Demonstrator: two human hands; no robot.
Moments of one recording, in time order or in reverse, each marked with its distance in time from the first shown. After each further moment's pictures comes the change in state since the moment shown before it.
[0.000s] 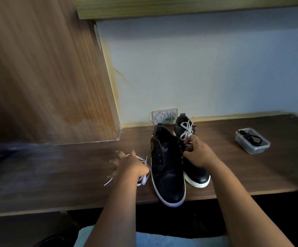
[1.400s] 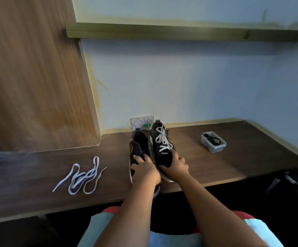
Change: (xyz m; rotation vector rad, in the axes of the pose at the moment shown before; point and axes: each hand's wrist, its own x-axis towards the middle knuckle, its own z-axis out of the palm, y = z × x) left_hand -0.074 0.070 0.057 0.103 -0.006 0.274; right_hand -0.040 0.033 0.029 -0.150 0.062 0.301
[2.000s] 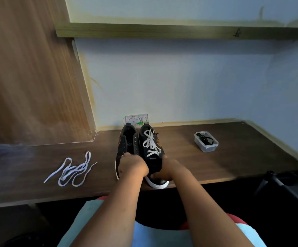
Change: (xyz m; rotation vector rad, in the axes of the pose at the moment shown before) left_hand -0.013 0.015 -0.009 -0.040 0.120 -0.176; right_hand -0.022 0.012 -0.045 -0.186 -0.258 -0.139
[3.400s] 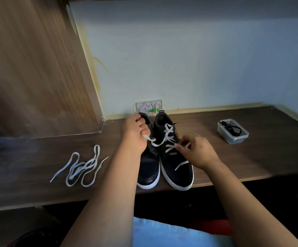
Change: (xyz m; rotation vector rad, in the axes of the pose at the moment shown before) left_hand 0.054 -0.004 -0.071 -1.991 -0.297 0.010; right_hand 0.040 0.011 -0.014 0.104 0.458 -0.302
